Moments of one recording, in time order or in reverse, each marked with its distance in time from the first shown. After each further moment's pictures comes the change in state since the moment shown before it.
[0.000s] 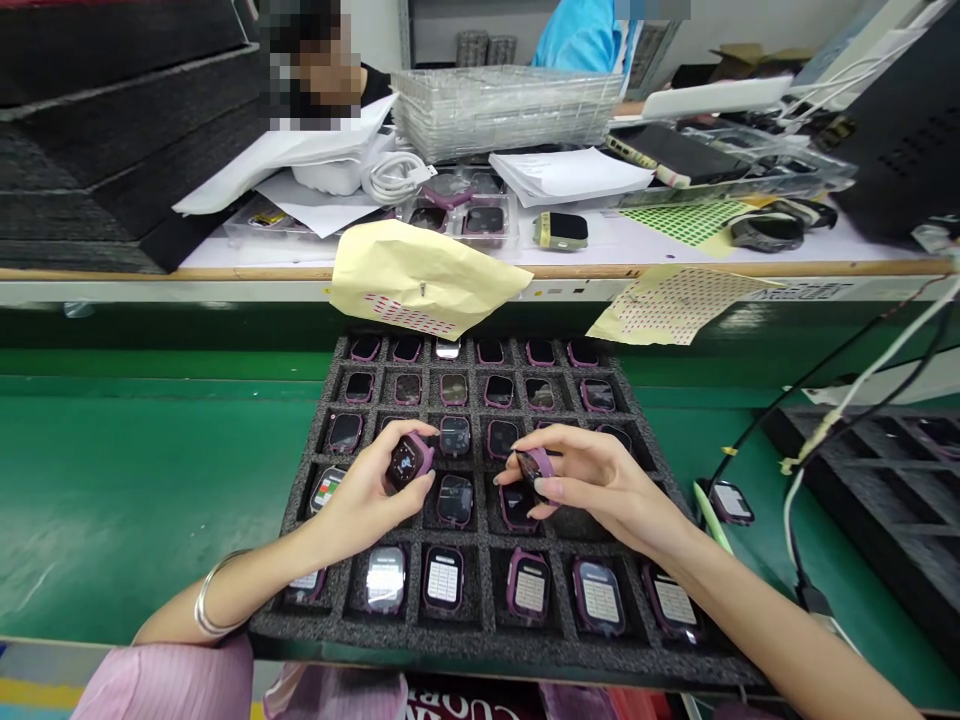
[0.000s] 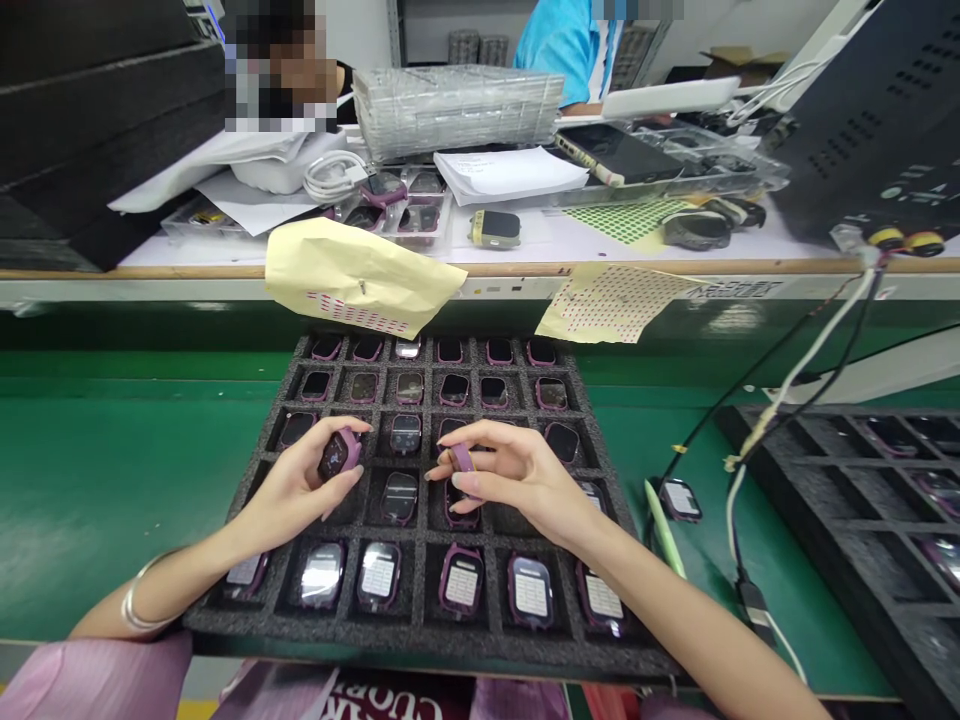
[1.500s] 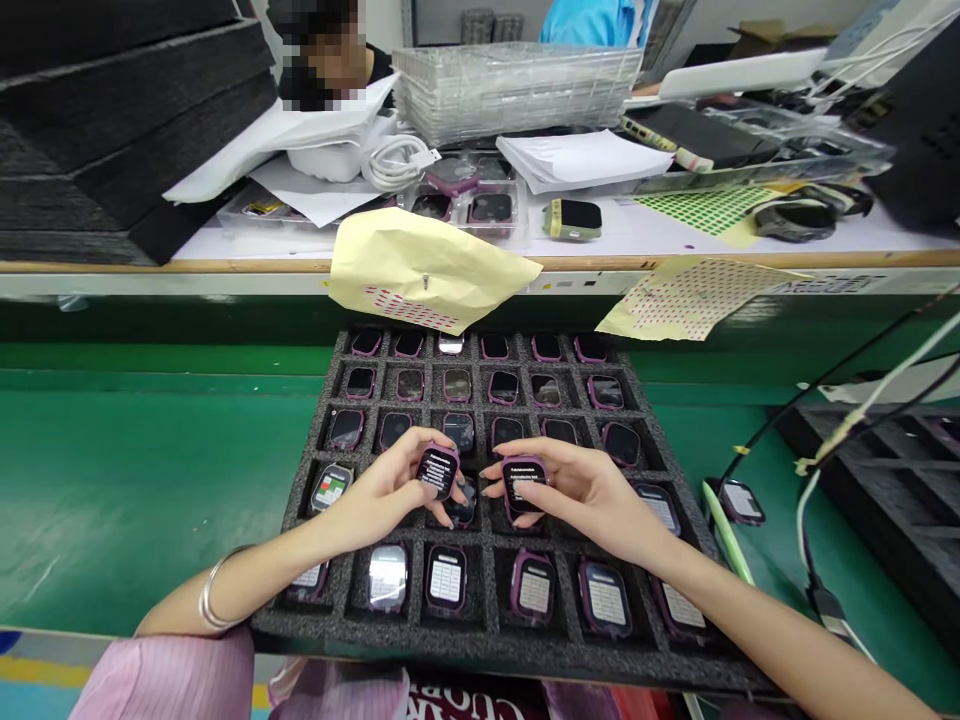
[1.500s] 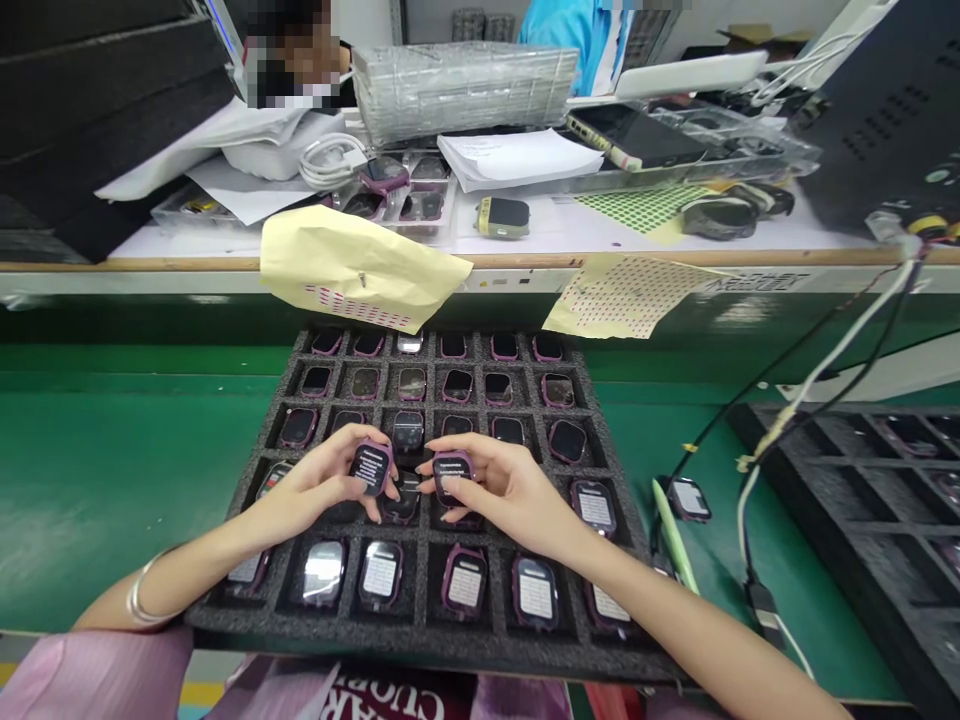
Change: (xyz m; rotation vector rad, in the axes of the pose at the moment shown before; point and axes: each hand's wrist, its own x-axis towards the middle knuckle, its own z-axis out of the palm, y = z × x) left_hand 0.009 -0.009 0.011 -0.619 -0.260 -0.075; right_hand 0.004 0.021 0.005 -0.106 -0.054 0.029
